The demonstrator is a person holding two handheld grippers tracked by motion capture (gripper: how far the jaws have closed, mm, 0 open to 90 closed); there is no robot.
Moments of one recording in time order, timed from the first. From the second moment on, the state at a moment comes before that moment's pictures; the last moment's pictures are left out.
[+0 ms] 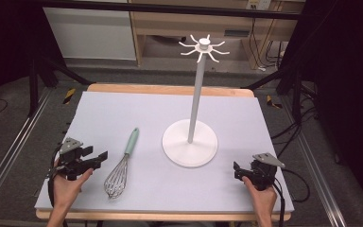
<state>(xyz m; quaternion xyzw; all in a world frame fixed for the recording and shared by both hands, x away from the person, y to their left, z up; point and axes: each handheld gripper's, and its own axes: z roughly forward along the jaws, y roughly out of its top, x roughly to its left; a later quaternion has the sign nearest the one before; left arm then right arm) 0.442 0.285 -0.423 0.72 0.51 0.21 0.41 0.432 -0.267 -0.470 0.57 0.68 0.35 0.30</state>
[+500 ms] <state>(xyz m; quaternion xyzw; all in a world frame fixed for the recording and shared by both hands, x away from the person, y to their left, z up) 0.454 0.266 -0.409 0.74 0.50 0.20 0.41 0.431 -0.268 -0.470 0.58 0.68 0.35 0.29</state>
